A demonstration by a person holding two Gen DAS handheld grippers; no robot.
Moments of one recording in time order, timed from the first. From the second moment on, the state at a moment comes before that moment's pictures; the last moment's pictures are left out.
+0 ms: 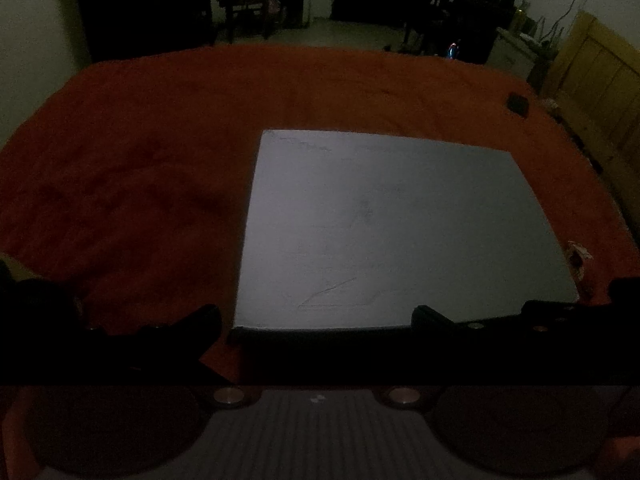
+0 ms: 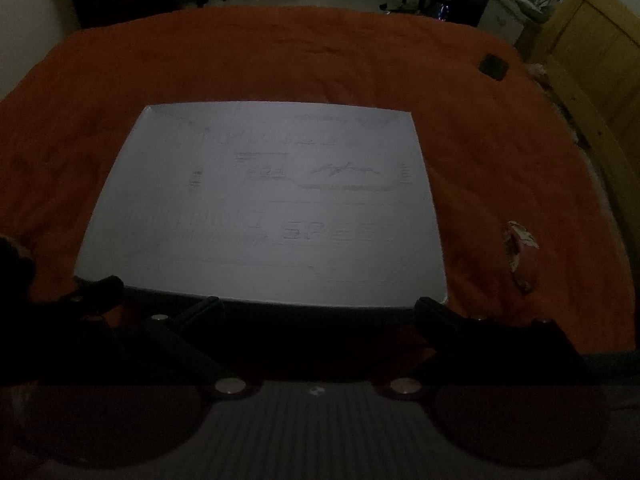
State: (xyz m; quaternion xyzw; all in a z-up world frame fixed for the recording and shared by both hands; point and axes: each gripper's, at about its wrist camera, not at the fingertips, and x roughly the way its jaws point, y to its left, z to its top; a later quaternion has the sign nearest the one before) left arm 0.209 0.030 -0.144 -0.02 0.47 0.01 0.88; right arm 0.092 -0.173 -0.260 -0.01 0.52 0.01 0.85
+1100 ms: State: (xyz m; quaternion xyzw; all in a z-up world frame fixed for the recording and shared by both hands) left arm 0.212 0.030 -0.152 -0.02 0.49 0.01 0.87; right arm 0.091 -0.165 -0.264 -0.02 0.52 0.01 0.85
